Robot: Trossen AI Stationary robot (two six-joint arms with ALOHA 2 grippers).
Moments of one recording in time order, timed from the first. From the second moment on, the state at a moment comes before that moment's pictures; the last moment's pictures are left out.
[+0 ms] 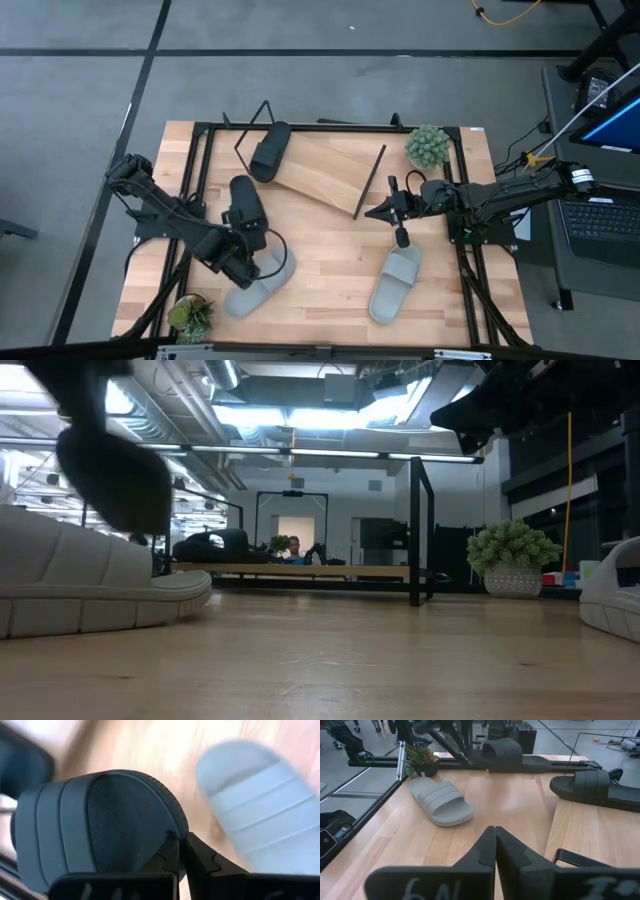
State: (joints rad) left arm -0.61 1.51 1.26 -1.30 -0.43 -0.88; right arm 0.10 0.97 0.47 0.25 0.01 0.02
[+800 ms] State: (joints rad) left arm -0.33 1.51 1.34 -0.91 -0.56 0.15; right arm 0.10 0.97 0.47 0.25 0.01 0.02
